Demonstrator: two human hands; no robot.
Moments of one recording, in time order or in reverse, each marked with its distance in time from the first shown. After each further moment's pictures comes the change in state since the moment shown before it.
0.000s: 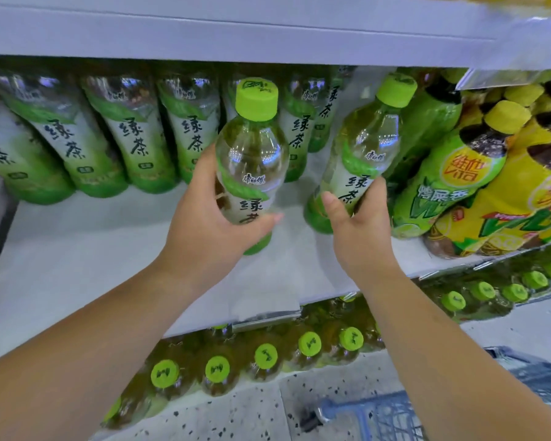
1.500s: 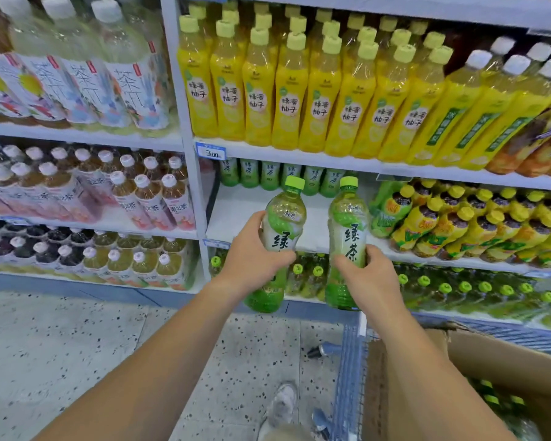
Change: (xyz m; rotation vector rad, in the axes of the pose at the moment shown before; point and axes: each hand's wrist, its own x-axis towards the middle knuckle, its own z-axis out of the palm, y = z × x) left_hand -0.194 0.325 -0.076 0.015 0.129 -0.530; right_hand -0.197 -0.267 -0.172 -0.176 -0.397 0.335
